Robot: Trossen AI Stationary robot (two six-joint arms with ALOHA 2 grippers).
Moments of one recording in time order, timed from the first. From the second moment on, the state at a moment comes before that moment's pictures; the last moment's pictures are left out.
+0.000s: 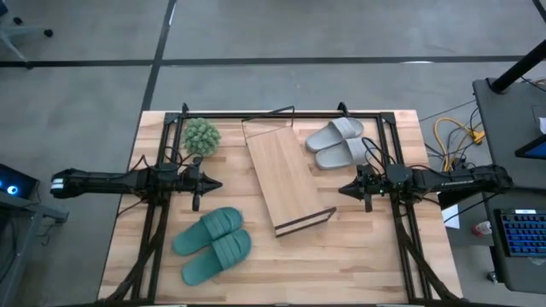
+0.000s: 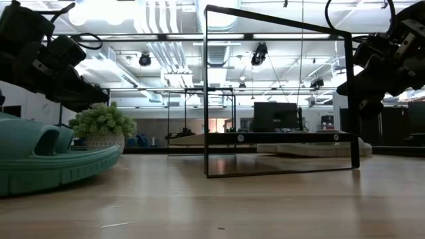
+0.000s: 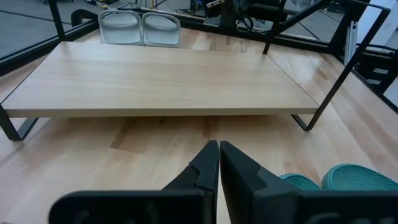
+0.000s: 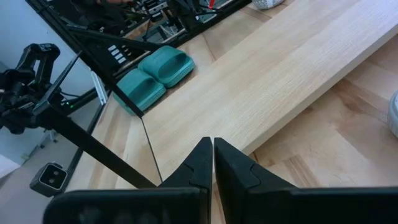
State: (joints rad) left arm 0.06 0.33 0.03 -0.03 -0.02 -0.15; right arm 0.01 0.30 0.01 0.04 -0.05 0.52
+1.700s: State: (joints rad) left arm 0.06 0.40 0.06 1.09 -0.22 -0.31; right arm 0.01 0.30 0.01 0.86 0.41 0.69
